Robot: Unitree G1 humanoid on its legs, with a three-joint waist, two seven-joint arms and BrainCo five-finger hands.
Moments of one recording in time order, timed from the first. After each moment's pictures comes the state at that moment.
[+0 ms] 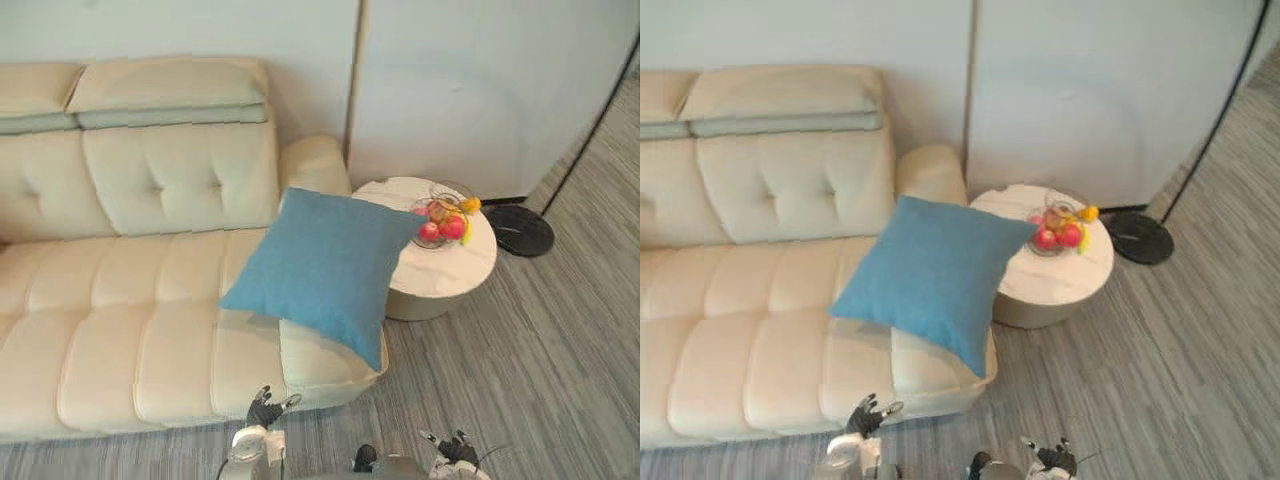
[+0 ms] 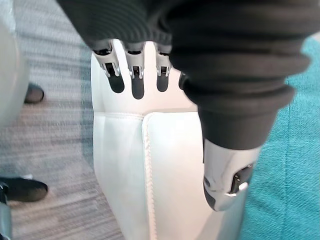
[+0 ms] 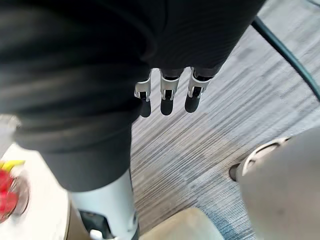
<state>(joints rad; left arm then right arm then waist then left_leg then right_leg) 0.06 -0.03 0.01 0.85 -0.07 -0.08 0.13 0.13 0.03 -0.31 0.87 0.20 -0.07 -0.20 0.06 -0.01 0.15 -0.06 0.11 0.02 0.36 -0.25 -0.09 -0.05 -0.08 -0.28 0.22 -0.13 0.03</state>
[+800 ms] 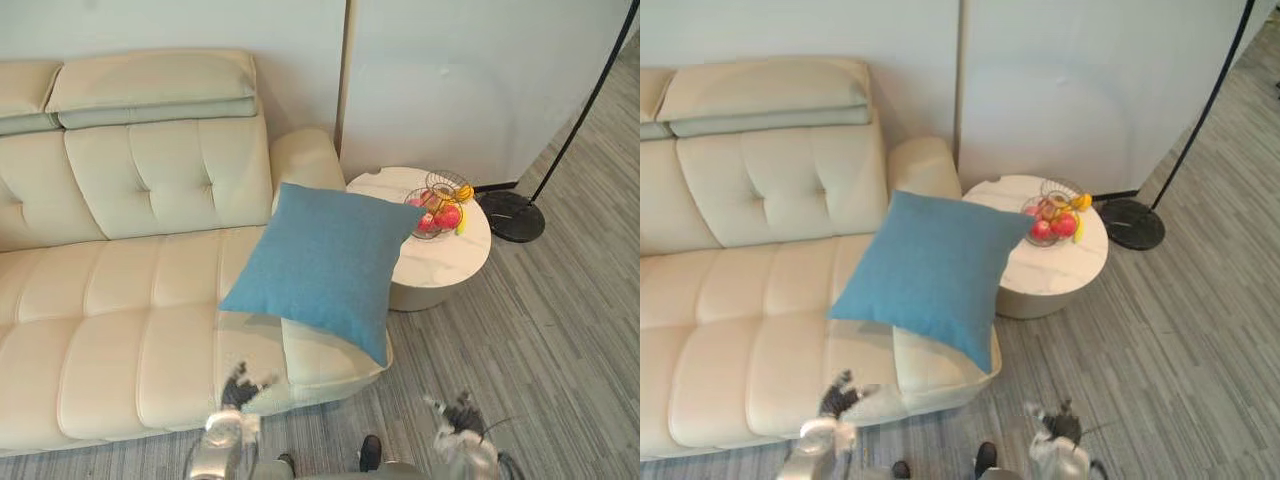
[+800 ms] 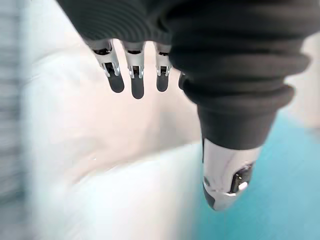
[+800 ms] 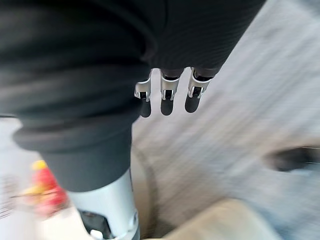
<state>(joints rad) 0.07 0.15 0.05 0.58 -0.10 -0.10 0.16 0.05 -0.09 -0.27 0.62 0.20 -0.09 -0.19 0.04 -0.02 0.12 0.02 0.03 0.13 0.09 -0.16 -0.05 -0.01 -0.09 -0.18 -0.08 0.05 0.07</state>
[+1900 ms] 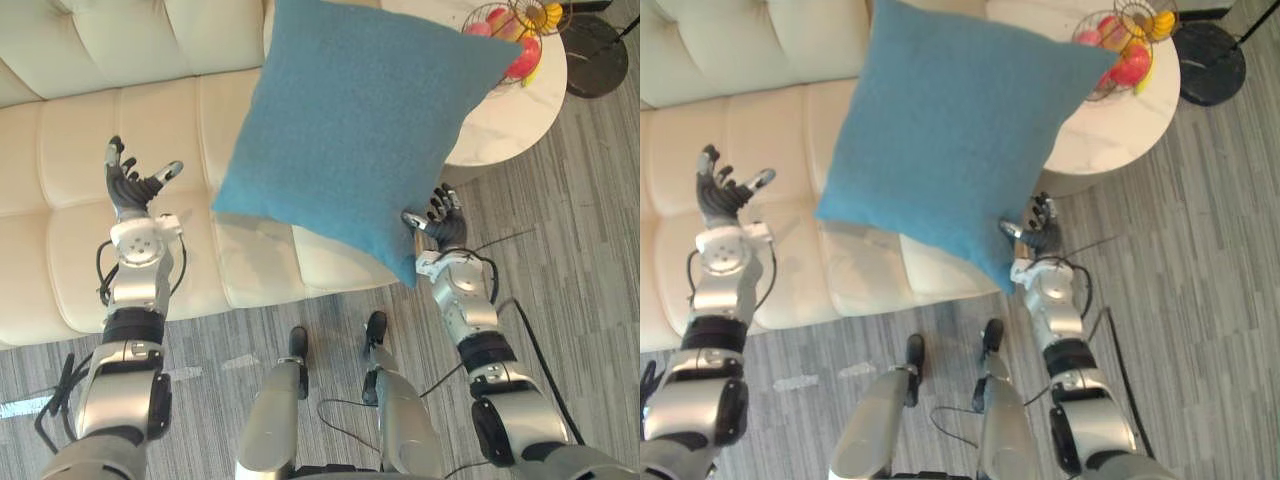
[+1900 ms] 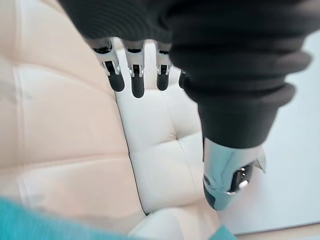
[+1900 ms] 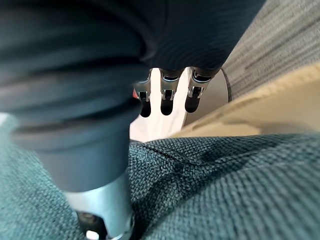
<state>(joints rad) -0.76 0.49 0.08 0.66 -0.18 -0.15 0.33 -0.65 -0.21 0.05 0.64 0.36 -0.15 -0.19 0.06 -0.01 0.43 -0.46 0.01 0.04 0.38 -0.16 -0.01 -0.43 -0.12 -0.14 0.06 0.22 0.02</state>
